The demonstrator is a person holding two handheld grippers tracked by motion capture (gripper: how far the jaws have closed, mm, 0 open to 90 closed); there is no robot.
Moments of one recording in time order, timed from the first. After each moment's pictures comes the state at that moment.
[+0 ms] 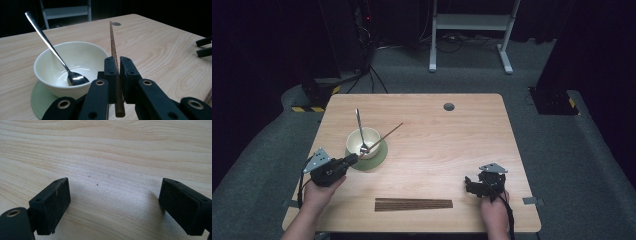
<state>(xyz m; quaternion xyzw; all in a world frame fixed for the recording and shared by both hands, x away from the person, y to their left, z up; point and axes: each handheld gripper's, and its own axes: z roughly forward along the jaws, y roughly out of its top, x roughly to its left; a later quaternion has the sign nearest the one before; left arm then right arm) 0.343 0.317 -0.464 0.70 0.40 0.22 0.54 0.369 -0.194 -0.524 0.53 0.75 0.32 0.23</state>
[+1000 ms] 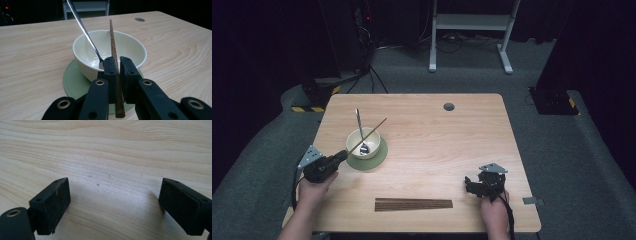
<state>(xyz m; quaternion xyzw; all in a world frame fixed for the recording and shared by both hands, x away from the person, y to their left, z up) 0.356 0.348 -0.480 0.69 0.45 0.25 0.50 0.370 -0.194 -0.524 0.53 0.75 0.32 0.23</state>
